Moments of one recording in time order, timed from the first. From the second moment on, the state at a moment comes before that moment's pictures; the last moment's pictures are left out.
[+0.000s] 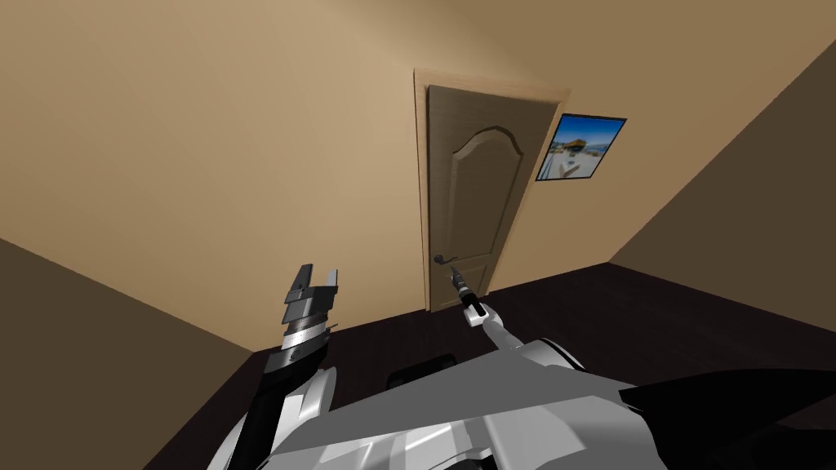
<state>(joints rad) -0.25 -0.22 -0.05 -0.65 -0.03 -0.69 -0.10</state>
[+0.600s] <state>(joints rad) -0.28 -0.26 -0.07 -0.53 -0.03 -0.73 -0.12</state>
